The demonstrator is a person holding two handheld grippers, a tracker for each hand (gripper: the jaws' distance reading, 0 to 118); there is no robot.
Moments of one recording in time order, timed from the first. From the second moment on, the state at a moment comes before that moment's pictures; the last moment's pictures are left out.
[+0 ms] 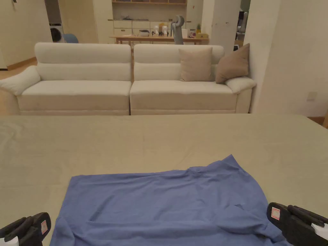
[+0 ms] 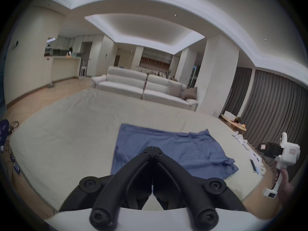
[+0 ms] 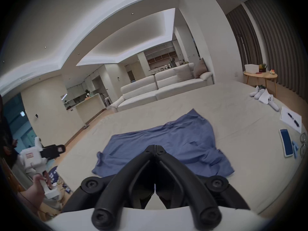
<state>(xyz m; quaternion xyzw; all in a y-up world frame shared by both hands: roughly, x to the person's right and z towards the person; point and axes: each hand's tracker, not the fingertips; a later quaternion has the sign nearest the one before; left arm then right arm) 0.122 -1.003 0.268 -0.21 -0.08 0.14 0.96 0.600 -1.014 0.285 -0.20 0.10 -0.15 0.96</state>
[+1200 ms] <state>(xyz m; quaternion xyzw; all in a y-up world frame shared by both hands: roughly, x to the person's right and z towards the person) 0.116 -1.136 0.109 -0.49 -0.05 -0.03 0.87 0.641 -1.056 0.248 -0.29 0.09 -0.22 0.93</state>
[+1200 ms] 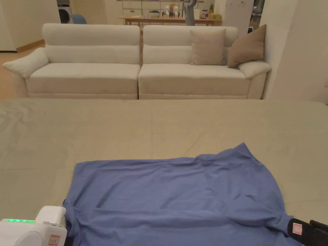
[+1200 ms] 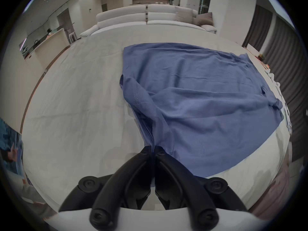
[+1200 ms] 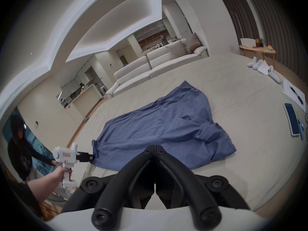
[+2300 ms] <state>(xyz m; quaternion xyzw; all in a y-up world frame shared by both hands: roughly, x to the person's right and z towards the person) 0.093 -1.088 0.130 -0.50 -0.06 -0.01 0.86 0.716 -1.115 0.157 -0.55 -0.02 -0.07 0.83</state>
